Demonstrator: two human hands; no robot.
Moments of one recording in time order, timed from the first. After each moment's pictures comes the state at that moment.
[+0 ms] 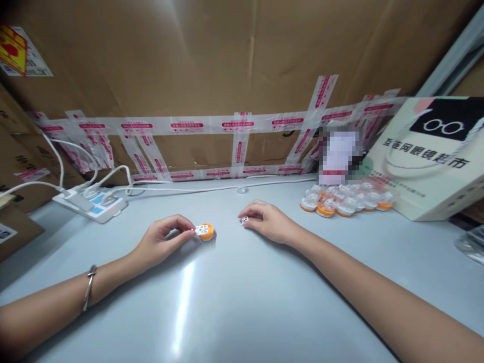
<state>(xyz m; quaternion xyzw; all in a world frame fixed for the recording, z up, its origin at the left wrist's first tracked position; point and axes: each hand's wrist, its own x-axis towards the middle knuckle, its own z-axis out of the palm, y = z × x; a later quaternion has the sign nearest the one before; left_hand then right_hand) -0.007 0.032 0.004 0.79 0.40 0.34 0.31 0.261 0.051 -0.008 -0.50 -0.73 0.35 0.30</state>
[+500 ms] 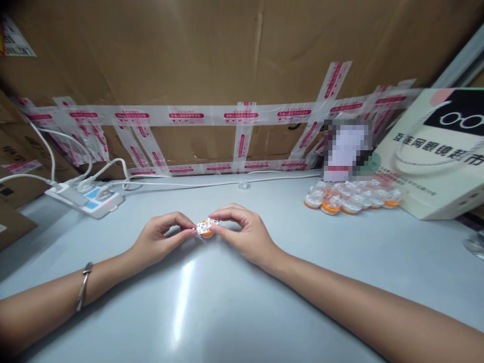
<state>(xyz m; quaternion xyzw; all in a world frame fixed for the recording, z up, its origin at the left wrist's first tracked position) -0.007 0.032 0.002 0.79 0.37 0.36 0.34 0.197 0.021 -0.009 -0.39 -0.66 0.38 0.51</state>
